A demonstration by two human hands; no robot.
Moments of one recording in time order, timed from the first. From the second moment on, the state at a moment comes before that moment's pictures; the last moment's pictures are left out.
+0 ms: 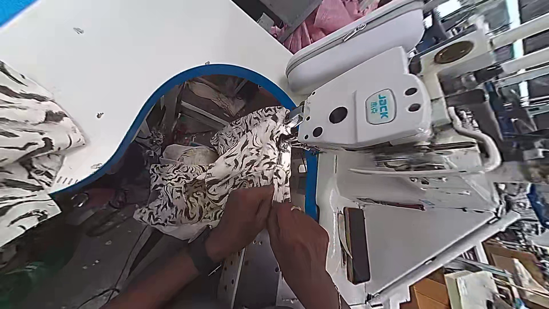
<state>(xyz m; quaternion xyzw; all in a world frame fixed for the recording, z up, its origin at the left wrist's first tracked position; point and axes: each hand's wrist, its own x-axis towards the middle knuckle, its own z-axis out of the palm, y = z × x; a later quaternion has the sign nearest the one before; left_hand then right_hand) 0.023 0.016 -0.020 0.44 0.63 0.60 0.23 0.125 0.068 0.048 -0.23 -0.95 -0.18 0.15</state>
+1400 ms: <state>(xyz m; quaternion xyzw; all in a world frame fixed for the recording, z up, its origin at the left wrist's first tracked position) 0.021 -0.007 -0.007 0.51 0.65 0.50 0.24 0.171 0.064 0.082 -0.22 -0.97 0.07 -0.04</state>
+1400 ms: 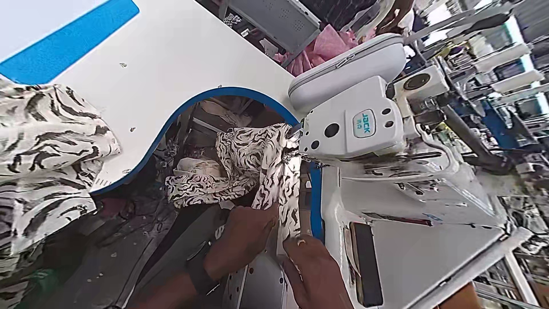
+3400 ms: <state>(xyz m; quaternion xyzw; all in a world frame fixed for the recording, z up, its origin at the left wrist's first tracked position) -0.035 0.054 0.022 0.47 0.66 0.57 0.15 0.116 0.098 0.000 -0.28 -0.93 -0.01 0.24</state>
